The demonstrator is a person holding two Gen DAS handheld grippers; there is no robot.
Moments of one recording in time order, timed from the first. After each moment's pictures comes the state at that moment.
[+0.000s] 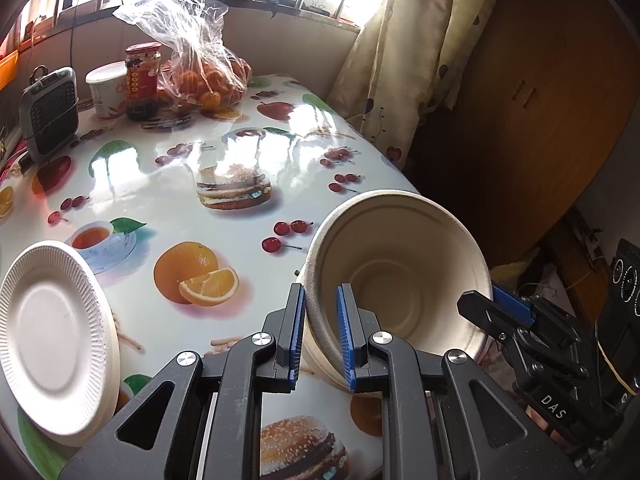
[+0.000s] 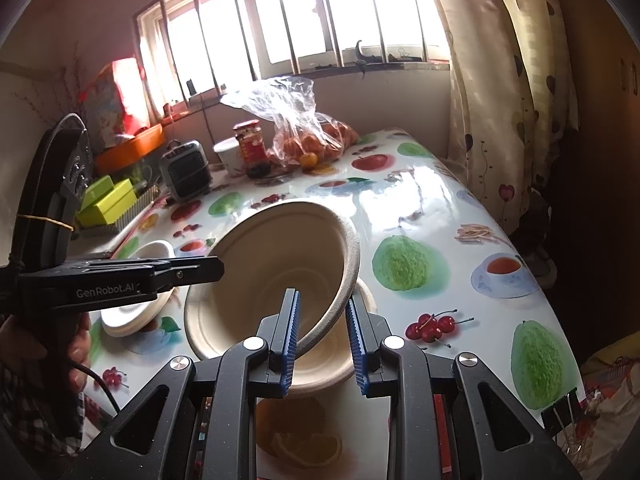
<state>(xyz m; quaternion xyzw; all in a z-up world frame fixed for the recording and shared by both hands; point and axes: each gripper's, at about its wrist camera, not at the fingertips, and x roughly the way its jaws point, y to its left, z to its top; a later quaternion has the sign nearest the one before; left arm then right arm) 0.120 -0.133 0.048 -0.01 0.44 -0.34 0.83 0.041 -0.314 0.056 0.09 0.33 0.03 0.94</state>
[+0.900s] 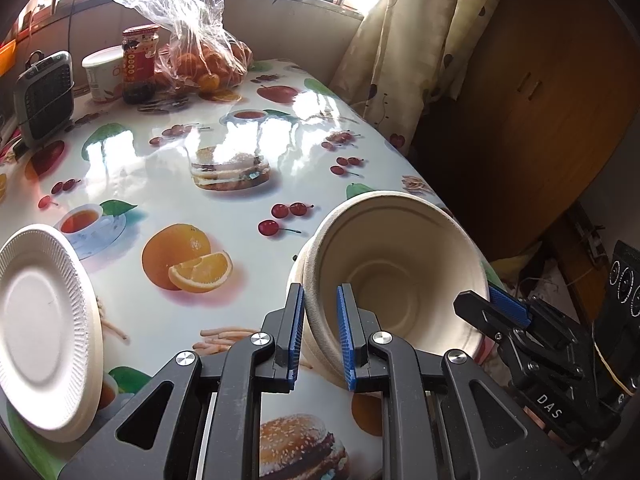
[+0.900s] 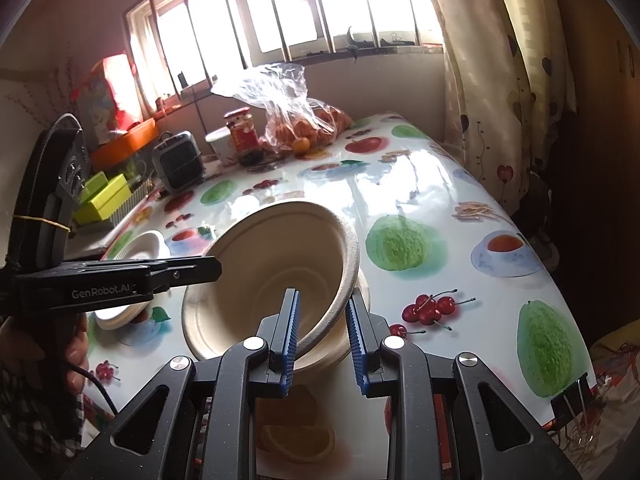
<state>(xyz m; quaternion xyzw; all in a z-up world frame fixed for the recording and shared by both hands) 0.121 -0.140 0.032 -0.01 0.46 -0.34 0.82 0.040 -0.317 0.040 0.10 0.34 0.02 0.93</state>
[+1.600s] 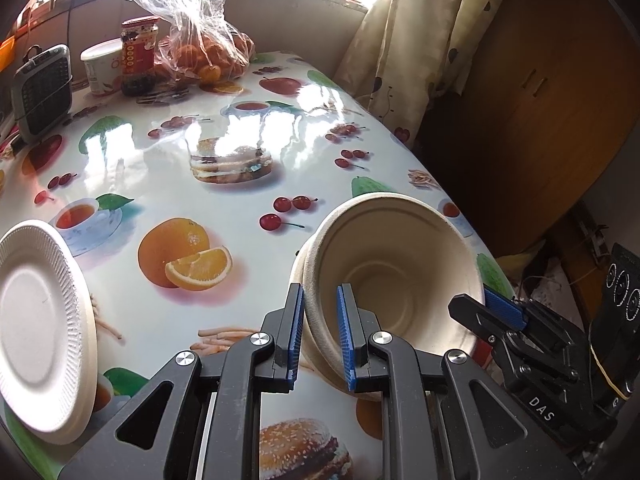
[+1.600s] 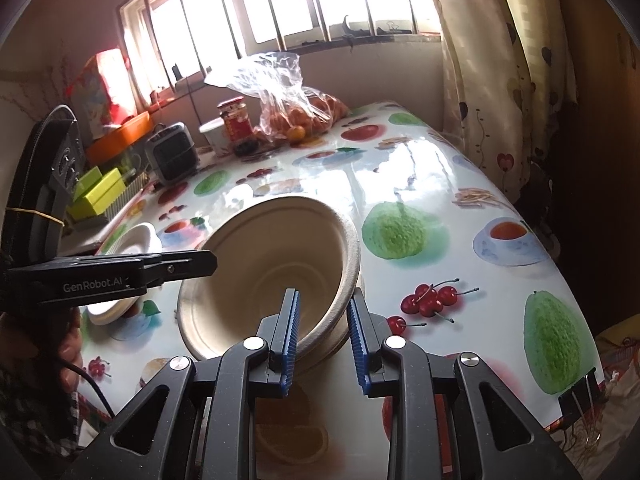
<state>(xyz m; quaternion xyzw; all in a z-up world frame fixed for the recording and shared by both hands) 0.126 -0.144 0.024 0.00 0.47 -0.33 0.82 0.047 -0.317 0.024 0.11 0.35 0.02 0.93</state>
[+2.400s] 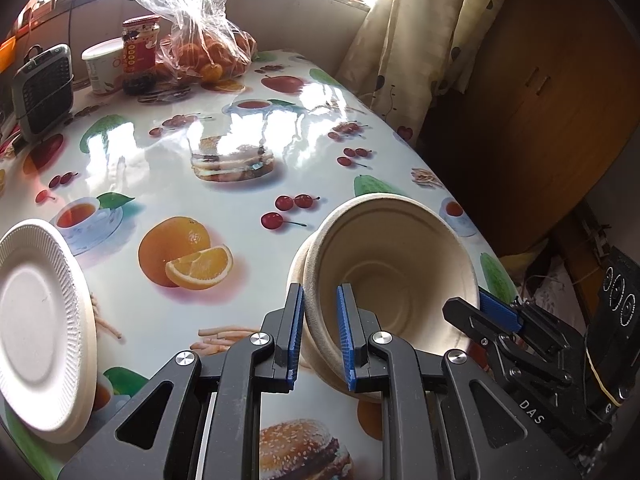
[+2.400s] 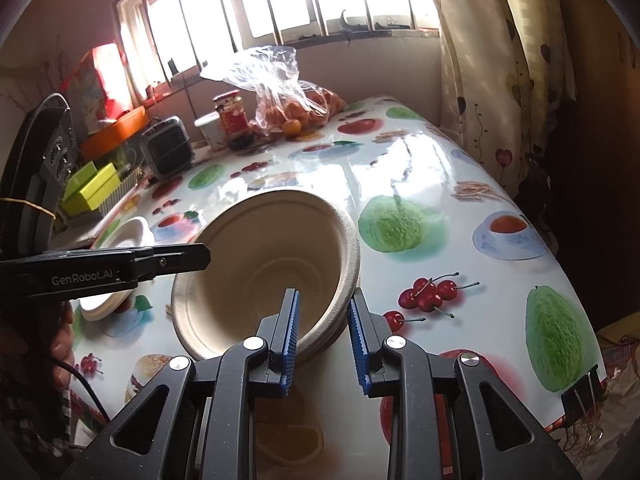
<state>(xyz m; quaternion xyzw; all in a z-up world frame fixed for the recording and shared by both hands) 0.127 -0.145 0.022 0.00 0.47 -0.33 0.82 0.049 -0.318 0.018 0.10 0.36 0.02 0.93</state>
